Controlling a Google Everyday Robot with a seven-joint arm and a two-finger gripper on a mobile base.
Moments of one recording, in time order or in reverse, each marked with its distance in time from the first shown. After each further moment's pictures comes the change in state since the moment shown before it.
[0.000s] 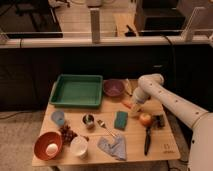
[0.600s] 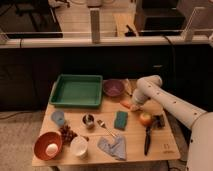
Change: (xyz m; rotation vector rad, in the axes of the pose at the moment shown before) arm 0.005 0.001 0.010 0.006 0.031 -0.045
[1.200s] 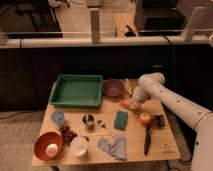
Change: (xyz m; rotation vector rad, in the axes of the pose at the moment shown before) arm -0.013 -0.009 -0.040 0.031 -0.053 -0.023
